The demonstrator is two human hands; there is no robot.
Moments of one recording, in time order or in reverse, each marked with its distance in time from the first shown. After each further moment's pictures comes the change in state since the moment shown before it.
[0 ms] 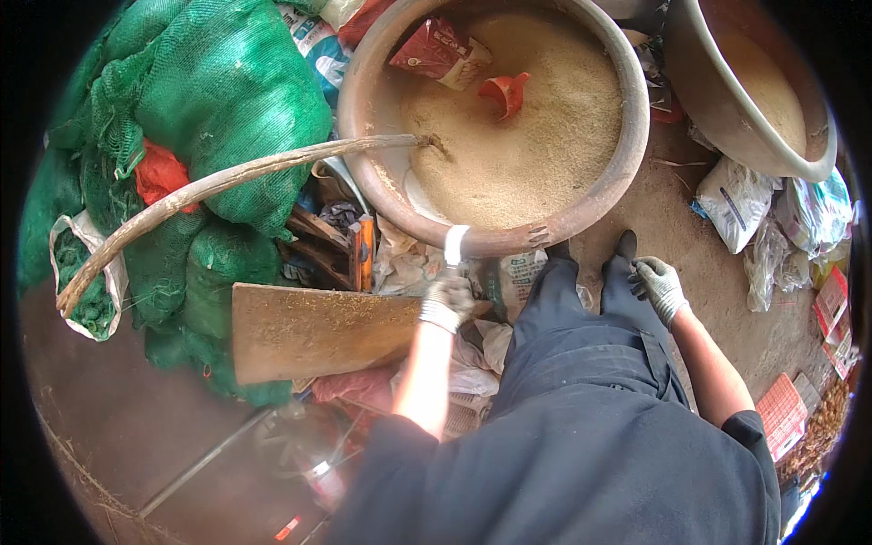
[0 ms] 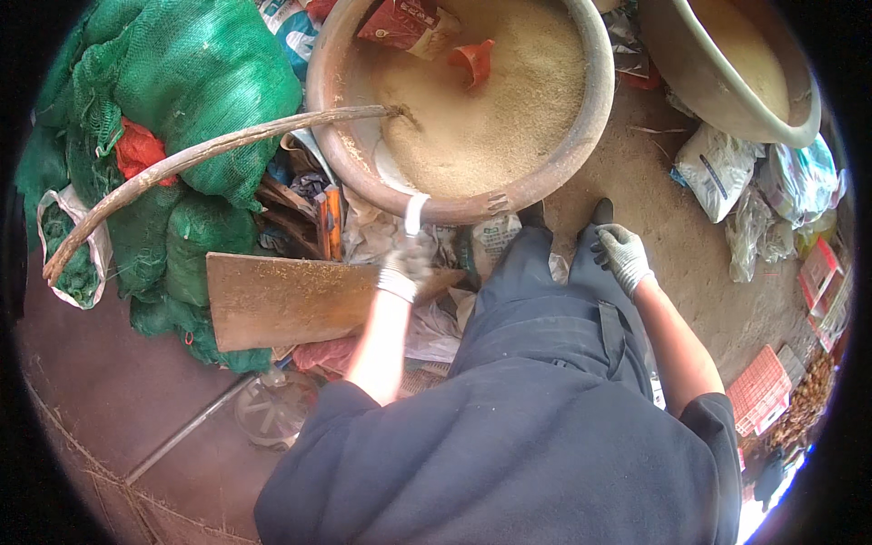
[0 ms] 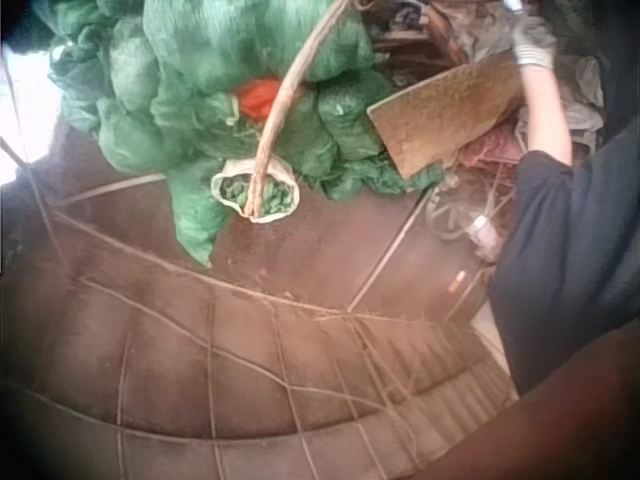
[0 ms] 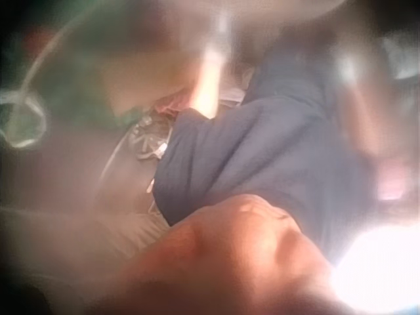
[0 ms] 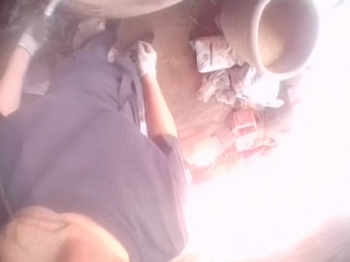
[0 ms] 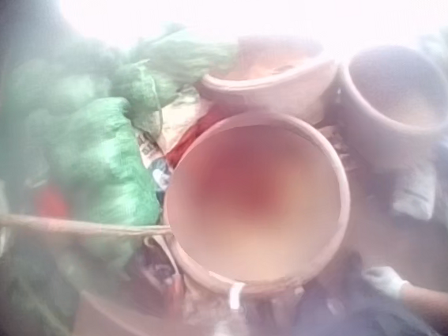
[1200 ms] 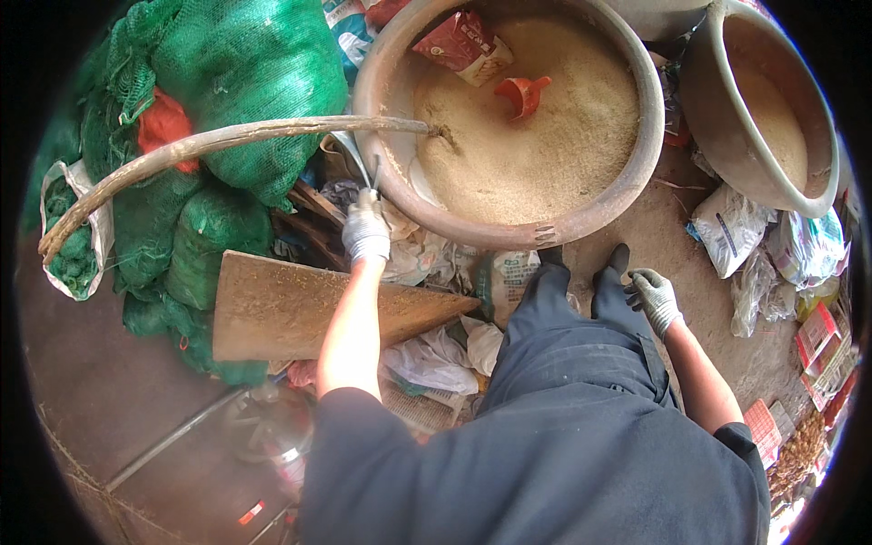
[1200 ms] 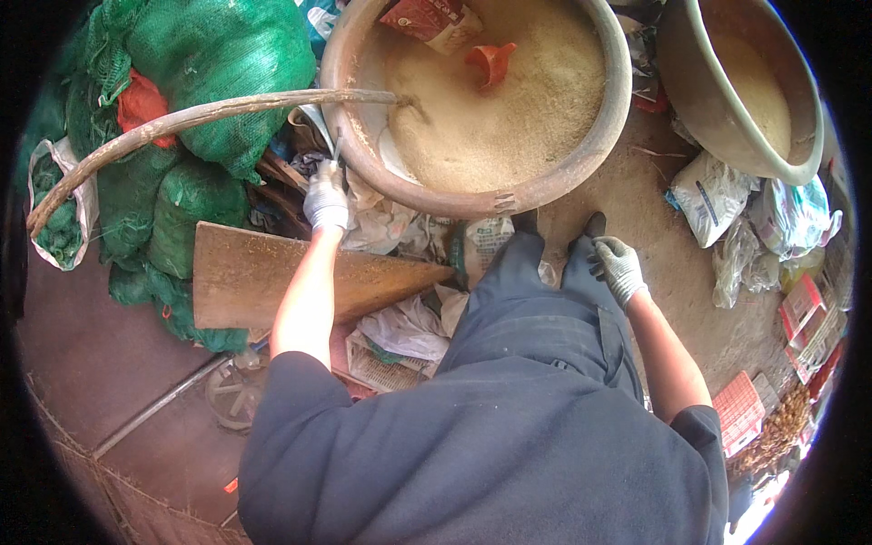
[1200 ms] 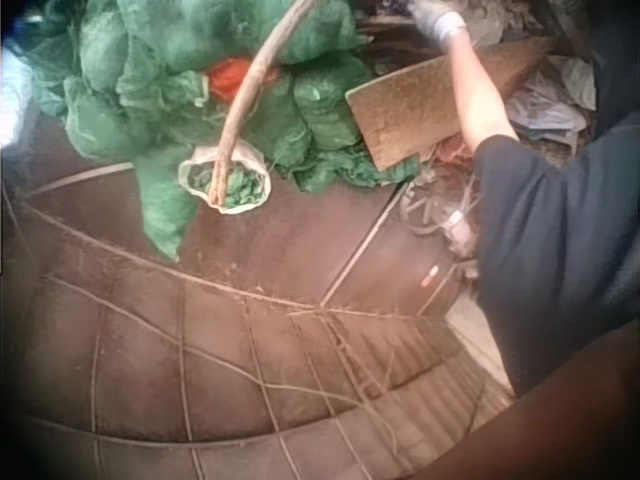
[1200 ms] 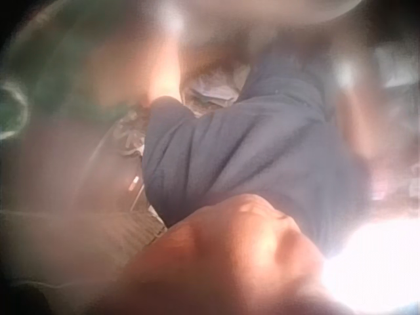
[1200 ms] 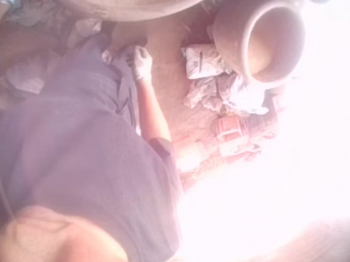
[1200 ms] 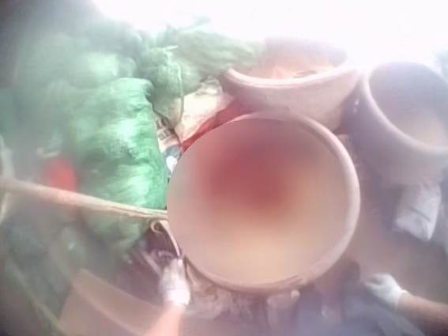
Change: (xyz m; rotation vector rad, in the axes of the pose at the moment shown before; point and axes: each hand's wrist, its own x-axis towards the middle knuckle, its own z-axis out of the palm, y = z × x) left_hand -0.035 0.129 0.121 2.275 1.182 1.059; right_hand -0.005 0.006 0.005 -0.080 -0.032 -0.025
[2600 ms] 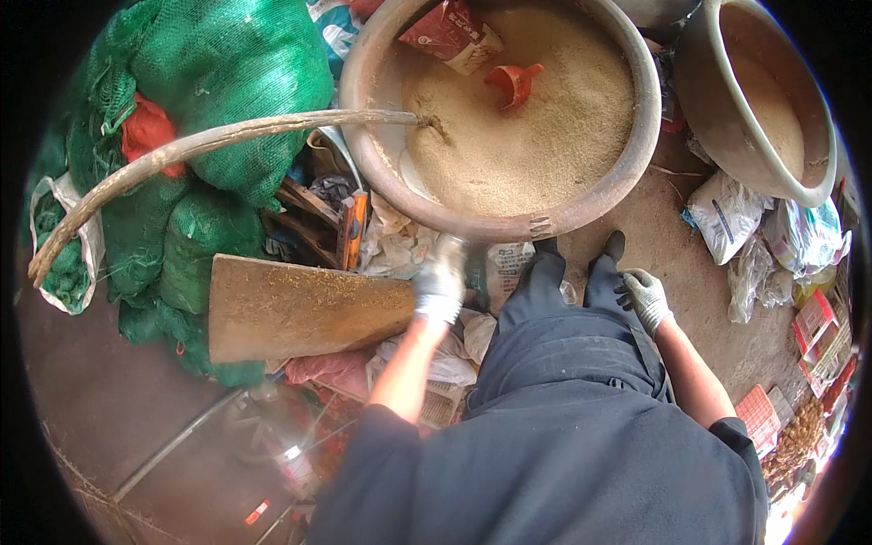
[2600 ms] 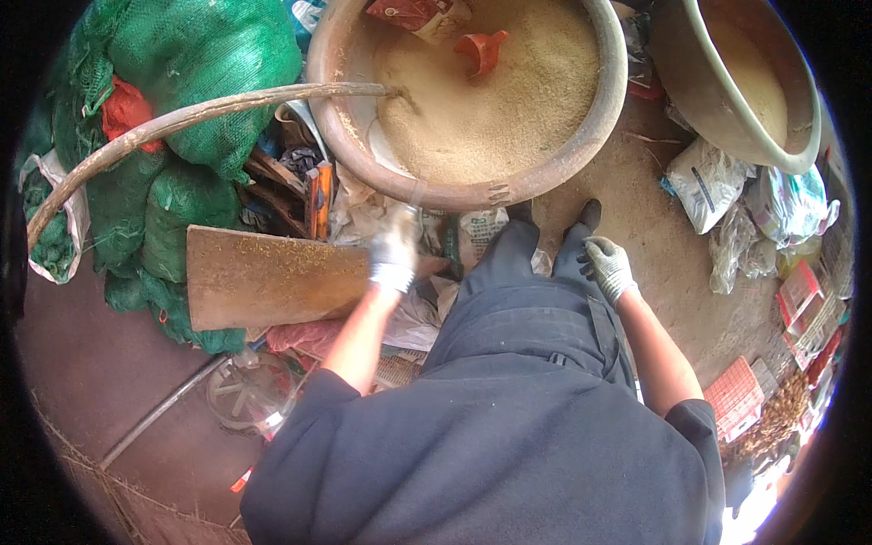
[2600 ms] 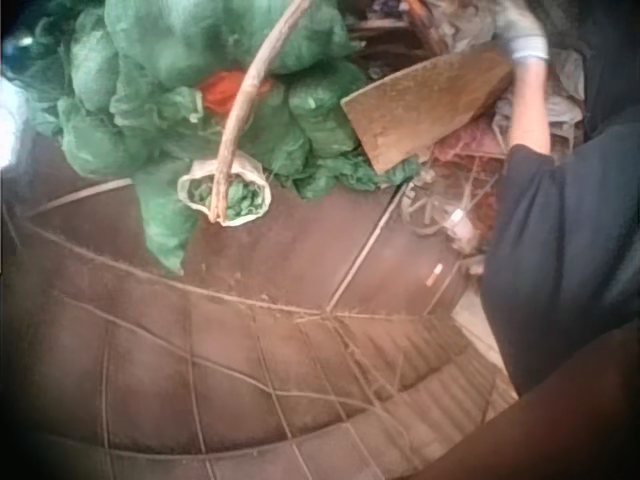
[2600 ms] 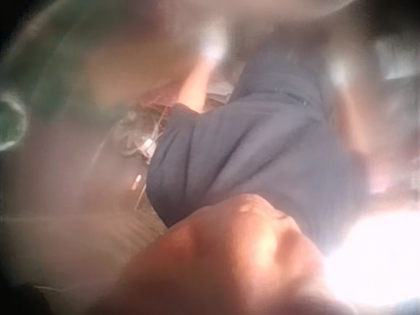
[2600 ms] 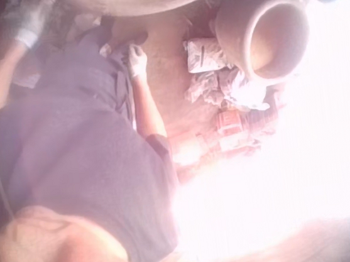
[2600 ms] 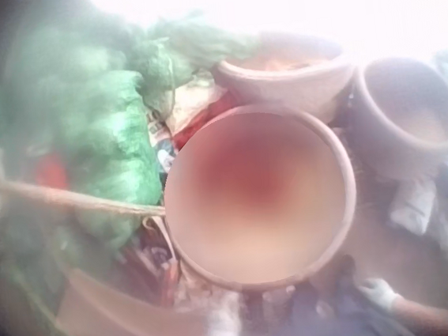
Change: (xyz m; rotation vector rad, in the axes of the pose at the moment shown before) left_hand -0.133 0.098 -0.009 -0.367 -0.447 0.010; right_hand 0.002 0.023 0.013 0.018 0.008 0.071
